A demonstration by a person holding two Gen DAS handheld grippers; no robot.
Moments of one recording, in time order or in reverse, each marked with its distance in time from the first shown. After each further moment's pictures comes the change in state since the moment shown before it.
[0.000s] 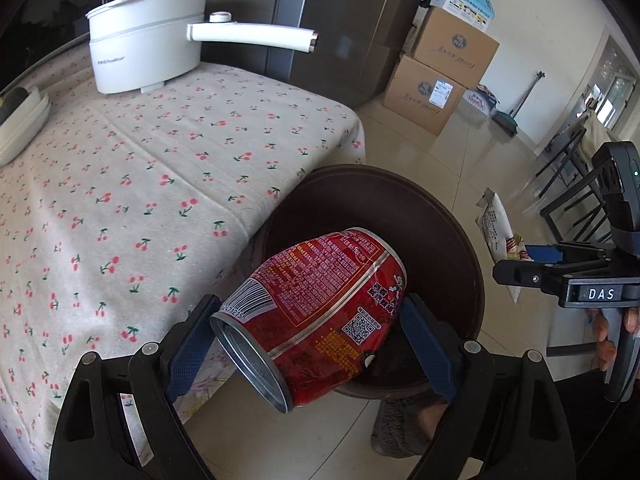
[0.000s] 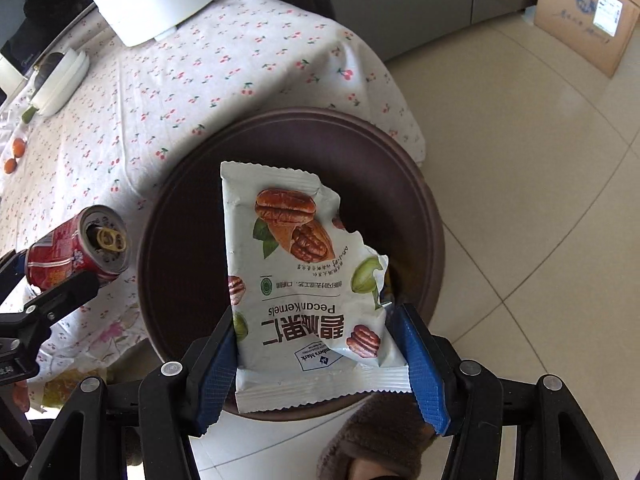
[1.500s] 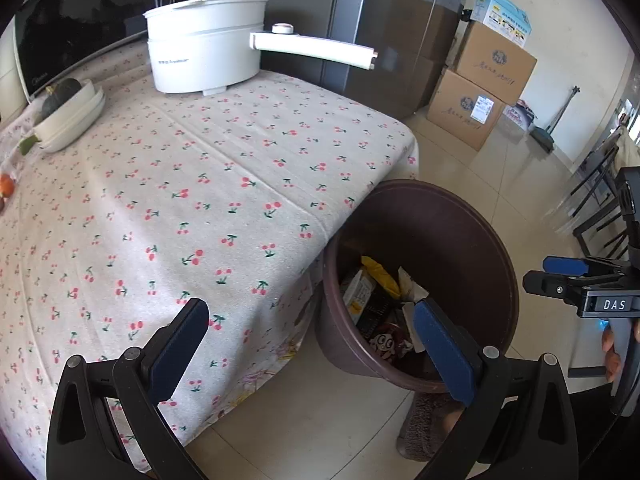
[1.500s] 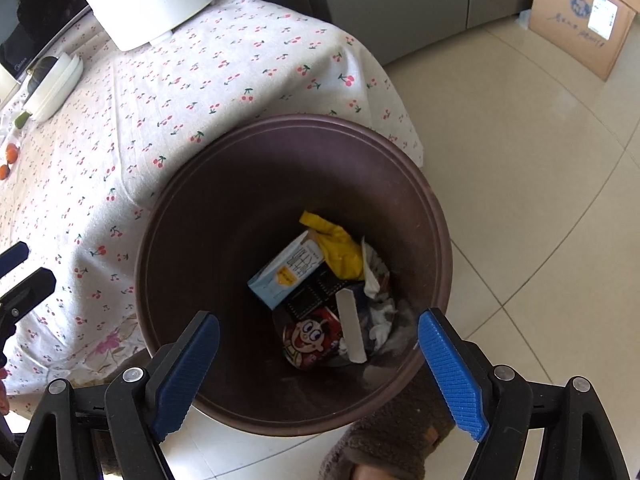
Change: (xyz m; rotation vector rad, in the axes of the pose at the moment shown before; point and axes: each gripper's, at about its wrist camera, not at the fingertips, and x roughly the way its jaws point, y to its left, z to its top) left arm -0.034 0.033 -0.004 -0.076 -0.033 0.170; right arm 0.004 0.017 0.003 0.001 -0.023 -0.031
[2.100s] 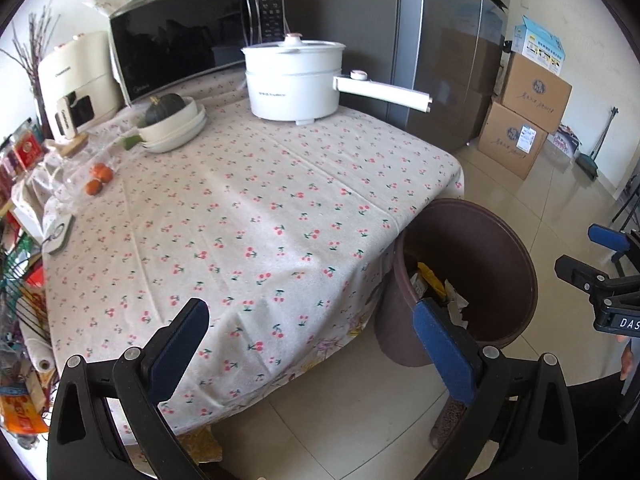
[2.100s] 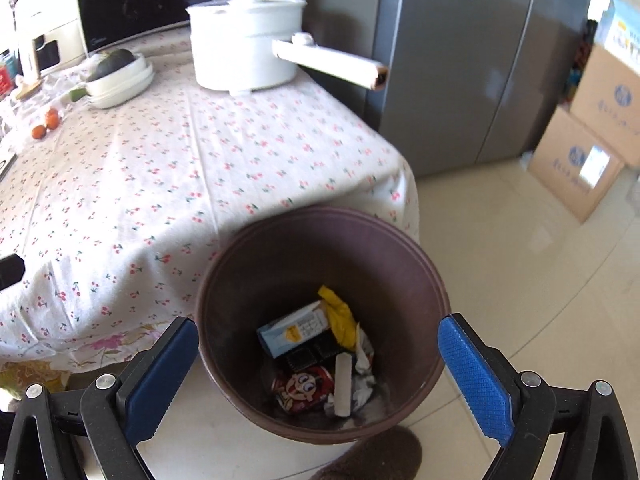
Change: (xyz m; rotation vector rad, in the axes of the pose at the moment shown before) left arm -0.117 0.031 -0.051 -0.070 -0.131 0.220; right arm -0.075 0.096 -0.038 -0.283 -0.305 -0.127
